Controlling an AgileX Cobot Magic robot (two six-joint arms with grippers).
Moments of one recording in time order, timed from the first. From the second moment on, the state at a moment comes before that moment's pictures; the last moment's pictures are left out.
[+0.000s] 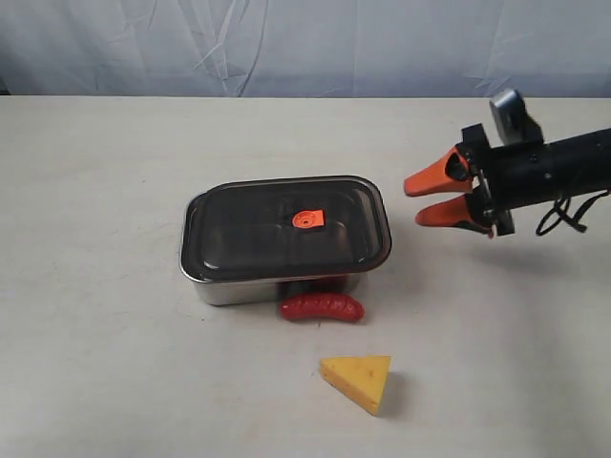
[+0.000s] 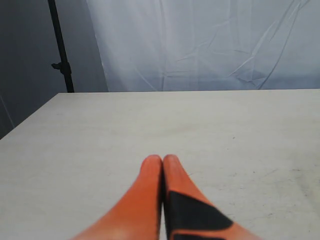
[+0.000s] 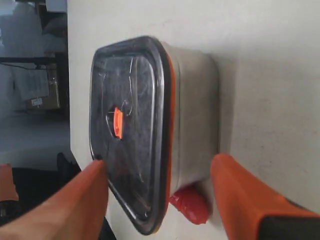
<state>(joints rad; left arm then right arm) 0.09 0.01 0.00 0.05 0.21 -0.02 0.02 2.06 -1.07 1.31 1.20 -1.01</state>
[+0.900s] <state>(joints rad) 0.09 0.01 0.00 0.05 0.21 -0.02 0.11 2.14 -1.07 1.36 1.21 -1.09</state>
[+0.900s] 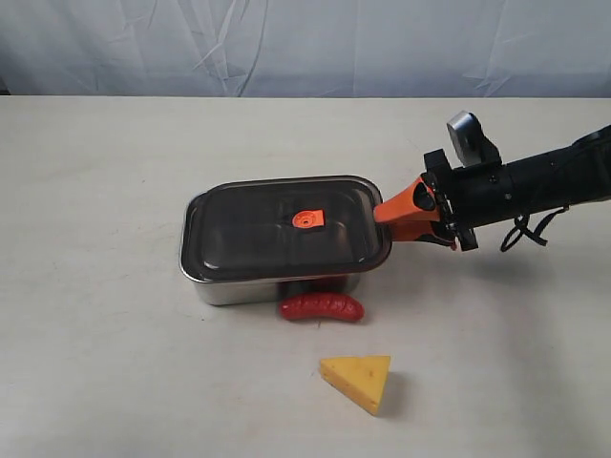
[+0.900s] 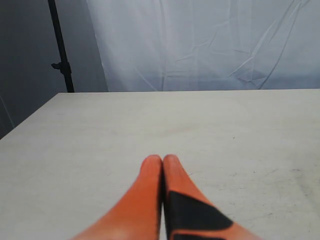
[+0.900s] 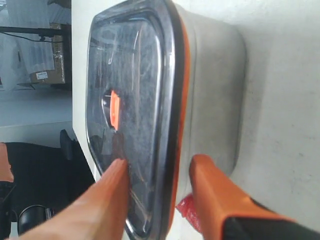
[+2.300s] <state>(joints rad) 0.09 0.01 0.00 0.05 0.21 -0.02 0.15 2.09 -1.08 1.39 1.21 -1.05</state>
